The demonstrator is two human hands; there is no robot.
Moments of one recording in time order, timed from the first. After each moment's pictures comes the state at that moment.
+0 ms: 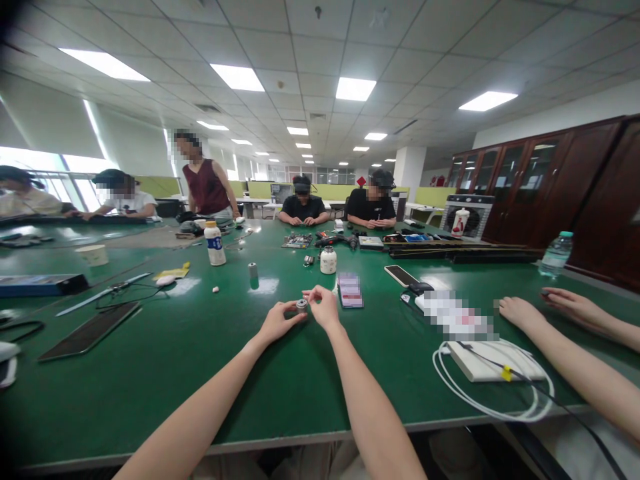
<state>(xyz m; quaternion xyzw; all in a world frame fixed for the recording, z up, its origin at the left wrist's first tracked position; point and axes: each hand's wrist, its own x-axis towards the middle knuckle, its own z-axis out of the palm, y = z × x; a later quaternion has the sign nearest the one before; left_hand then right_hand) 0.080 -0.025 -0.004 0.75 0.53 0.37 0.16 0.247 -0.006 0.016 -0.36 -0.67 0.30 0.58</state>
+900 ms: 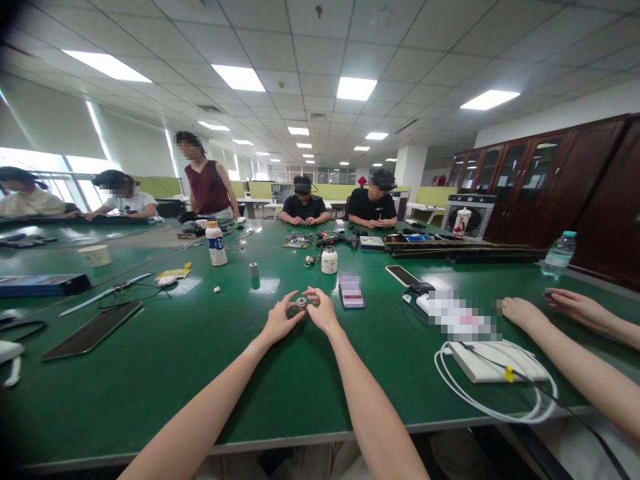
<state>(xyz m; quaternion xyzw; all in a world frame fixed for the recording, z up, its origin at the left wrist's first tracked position) 0.084 -0.027 -0.001 0.71 0.56 0.39 0.17 0.239 -0.002 -0.001 -0.40 -0.66 0.34 0.54</state>
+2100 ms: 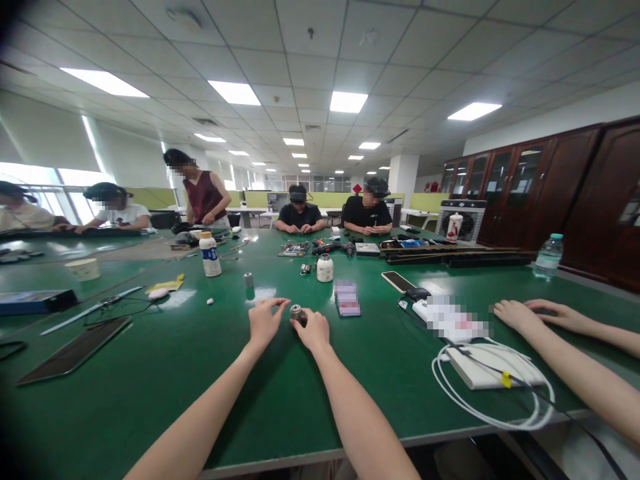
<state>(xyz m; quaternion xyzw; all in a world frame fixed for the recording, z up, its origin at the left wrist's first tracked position) 0.078 -0.027 0.031 0.67 0.60 0.44 -0.01 0.225 -0.018 -0.012 -0.58 -0.71 0.13 0.37</state>
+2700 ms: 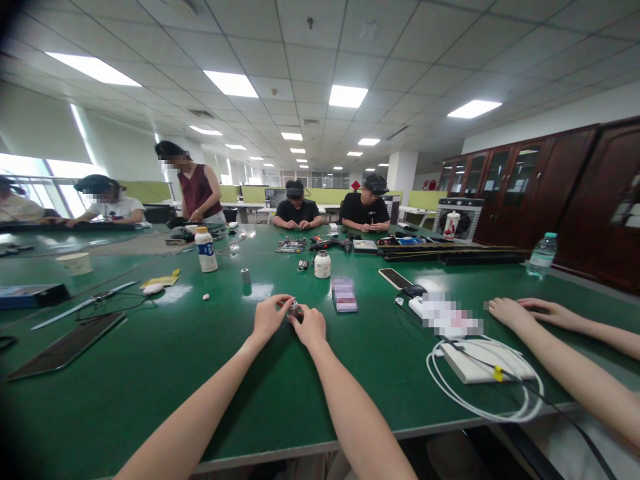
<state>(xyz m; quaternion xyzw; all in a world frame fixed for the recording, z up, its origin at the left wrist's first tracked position) 0.092 -0.018 0.026 0.70 0.56 0.44 0.06 0.225 -0.018 -0.014 -0.58 -0.72 0.11 0.37</state>
